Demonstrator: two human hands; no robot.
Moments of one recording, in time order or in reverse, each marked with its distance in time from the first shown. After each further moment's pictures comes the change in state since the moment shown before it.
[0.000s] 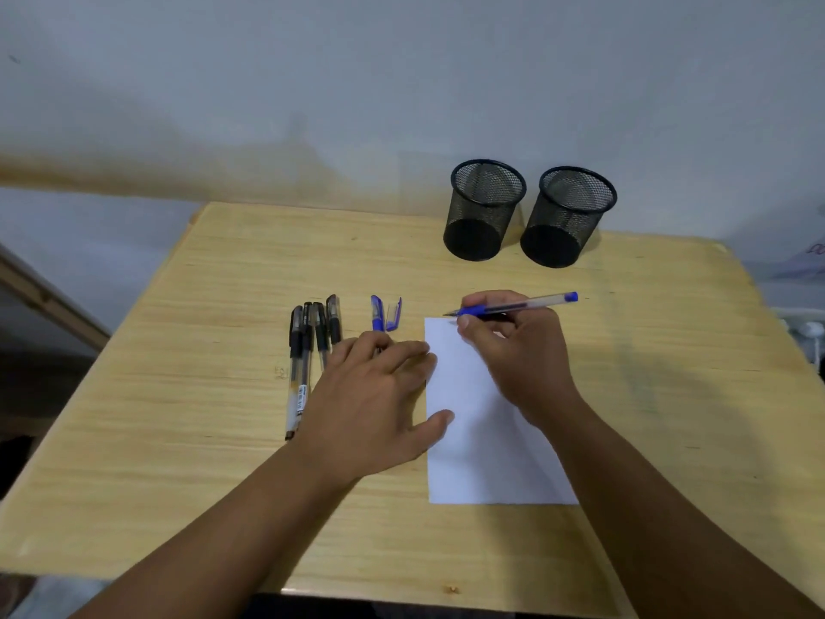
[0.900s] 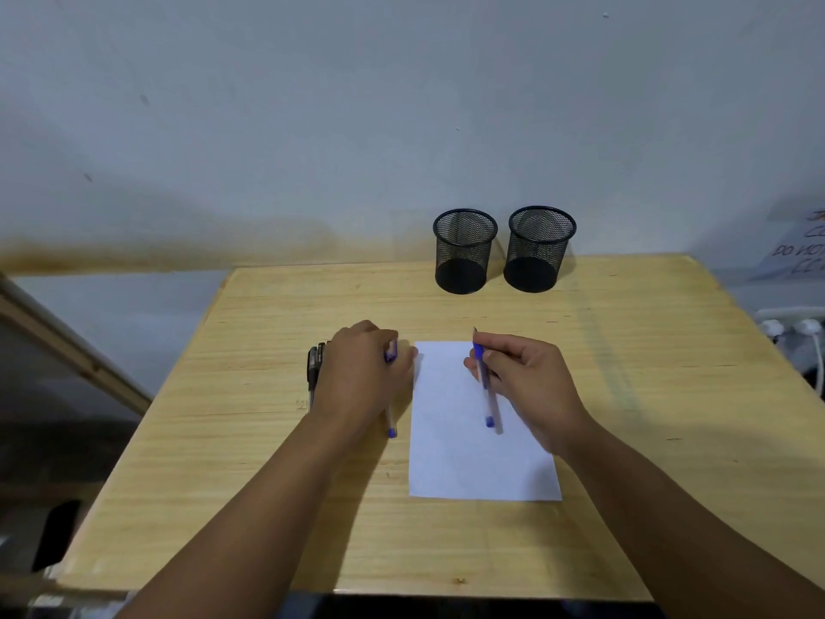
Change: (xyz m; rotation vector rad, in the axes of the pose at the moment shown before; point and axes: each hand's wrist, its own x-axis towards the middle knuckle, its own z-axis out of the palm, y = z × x) left_hand 0.046 -0.014 -0.018 -0.181 0.134 -0.378; right_hand -0.021 0.009 -0.027 0.480 -0.076 0.252
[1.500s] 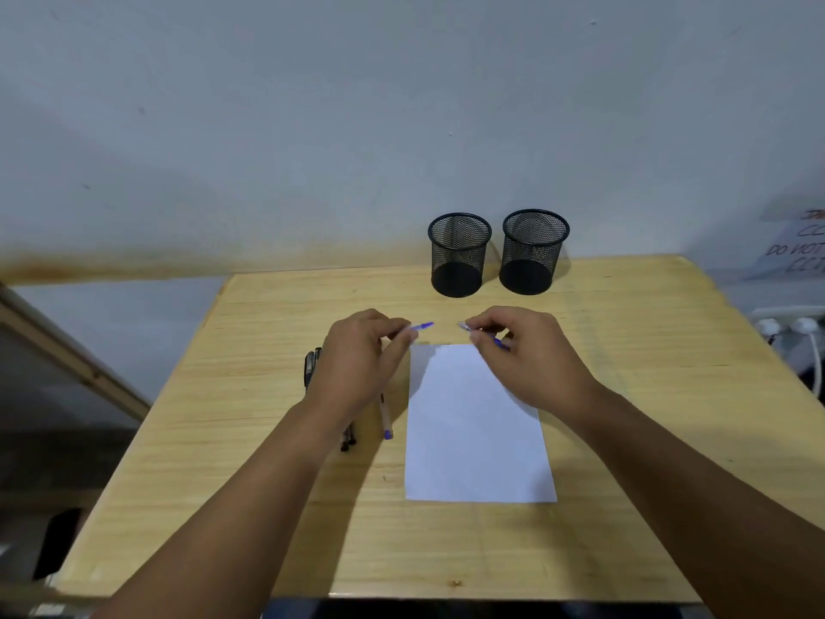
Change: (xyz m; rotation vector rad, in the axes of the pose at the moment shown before) left_hand 0.009 0.007 -0.019 -0.277 0.010 0.156; right_hand 0.014 -0.030 -0.011 -0.667 -0.050 -0.409
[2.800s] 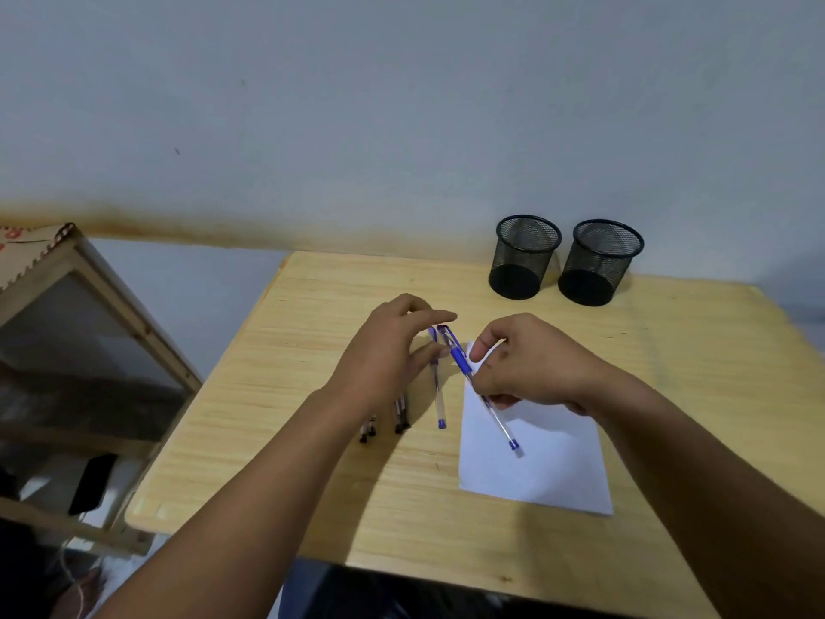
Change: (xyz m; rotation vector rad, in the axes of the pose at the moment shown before) left_hand -0.015 -0.030 -0.032 0.061 -0.063 0.124; right_hand 0.004 -0.080 0.025 -0.022 -0.485 0.296
